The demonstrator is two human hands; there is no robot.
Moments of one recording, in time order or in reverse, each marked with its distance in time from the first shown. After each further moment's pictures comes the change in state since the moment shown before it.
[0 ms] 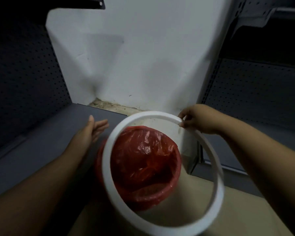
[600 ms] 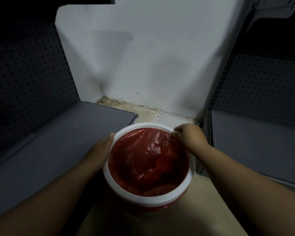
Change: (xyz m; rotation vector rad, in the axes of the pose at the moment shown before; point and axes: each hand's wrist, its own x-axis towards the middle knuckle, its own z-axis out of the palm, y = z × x) left_hand -0.015 -0.024 0.001 0.392 0.020 -0.100; right_hand 0.045 -0.005 0.099 0.209 0.219 0.229
